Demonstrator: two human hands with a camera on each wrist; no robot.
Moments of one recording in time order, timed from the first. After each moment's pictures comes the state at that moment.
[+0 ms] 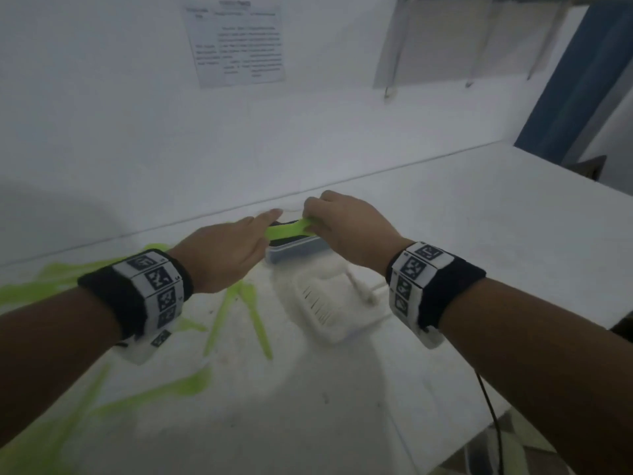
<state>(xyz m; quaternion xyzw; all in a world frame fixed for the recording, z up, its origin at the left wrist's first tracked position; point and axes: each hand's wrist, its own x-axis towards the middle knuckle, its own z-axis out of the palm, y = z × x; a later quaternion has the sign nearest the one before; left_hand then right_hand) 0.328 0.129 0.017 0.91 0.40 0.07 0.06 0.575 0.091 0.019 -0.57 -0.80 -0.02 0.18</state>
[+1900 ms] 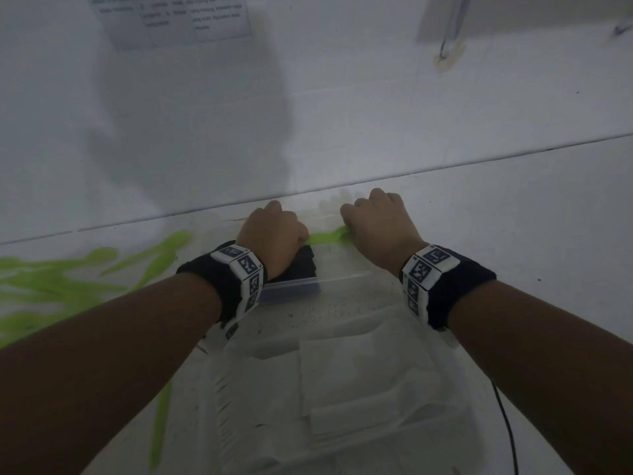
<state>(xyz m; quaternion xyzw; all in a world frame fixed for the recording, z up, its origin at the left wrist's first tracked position) 0.511 0.281 -0.062 0.87 0.49 0.00 -0.05 0.727 0.283 -0.070 -0.58 -0.81 -0.09 0.00</state>
